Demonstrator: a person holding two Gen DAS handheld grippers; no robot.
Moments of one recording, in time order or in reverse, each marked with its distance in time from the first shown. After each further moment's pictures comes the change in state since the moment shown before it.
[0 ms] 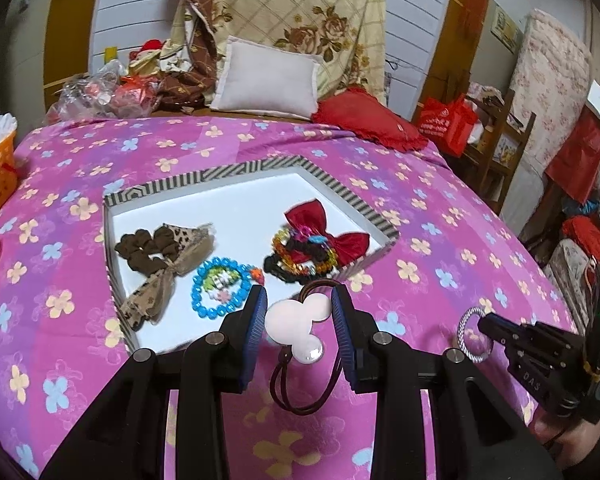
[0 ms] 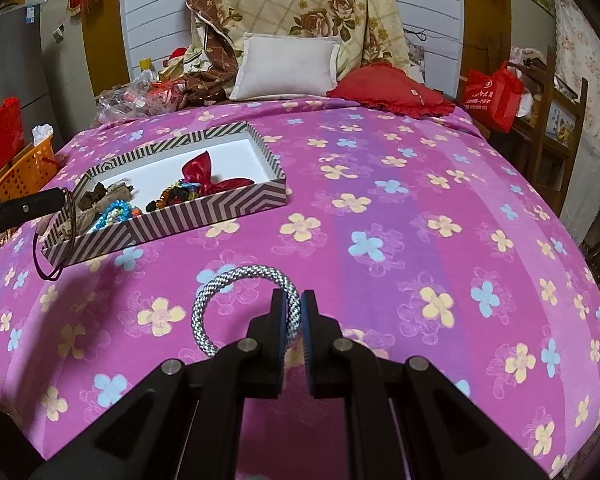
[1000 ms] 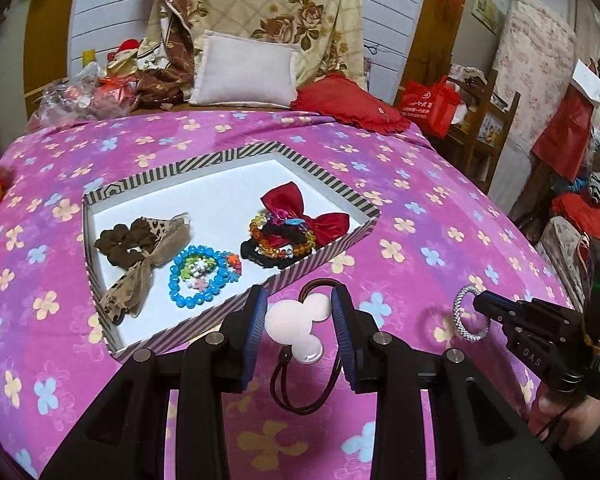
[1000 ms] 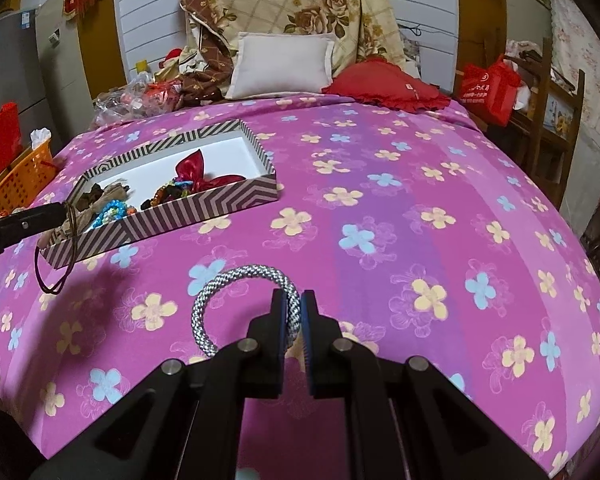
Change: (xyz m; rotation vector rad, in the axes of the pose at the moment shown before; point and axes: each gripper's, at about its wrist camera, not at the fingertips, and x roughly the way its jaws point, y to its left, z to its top) left arm 0.007 -0.016 -0.010 0.060 0.041 -0.038; right arm -0.001 -0.011 -0.006 0.019 0.001 -0.004
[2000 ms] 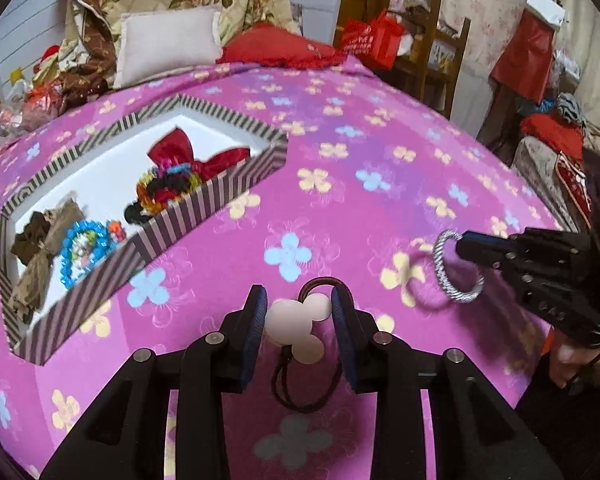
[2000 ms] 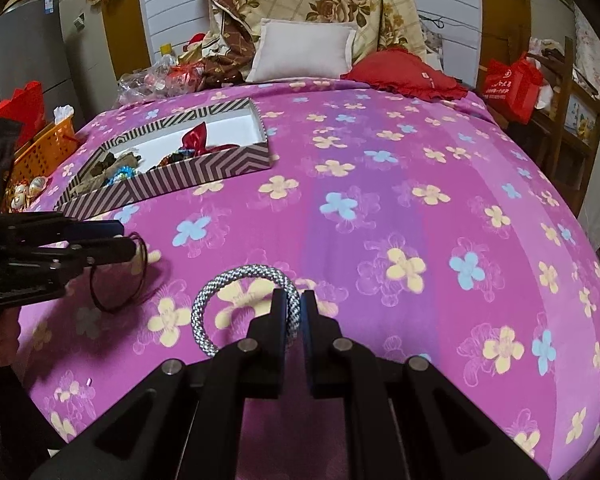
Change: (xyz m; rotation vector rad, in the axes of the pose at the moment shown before) left arm 0.045 -0.077 -0.032 0.202 0.155 -0.104; right arm -0.006 -0.040 -0.023 -0.064 0.045 0.093
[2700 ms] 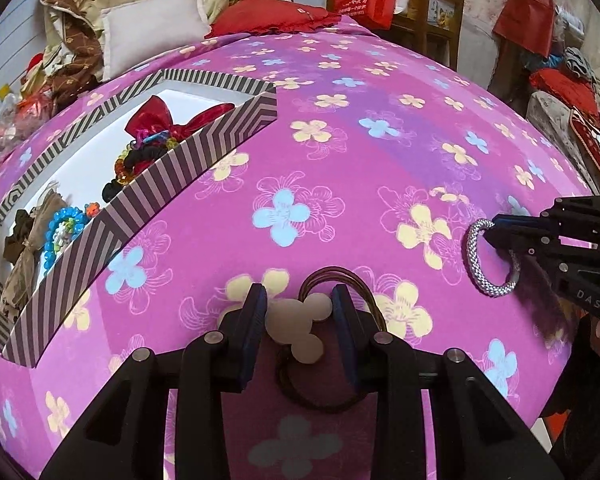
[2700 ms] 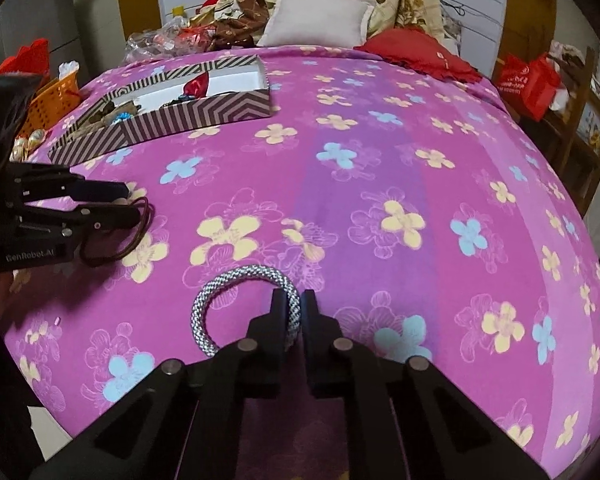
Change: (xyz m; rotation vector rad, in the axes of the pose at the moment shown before) left arm 0.039 -0.015 -0.015 0.087 0.122 0.071; right arm 0.012 -0.009 -0.026 -0.077 0.117 0.005
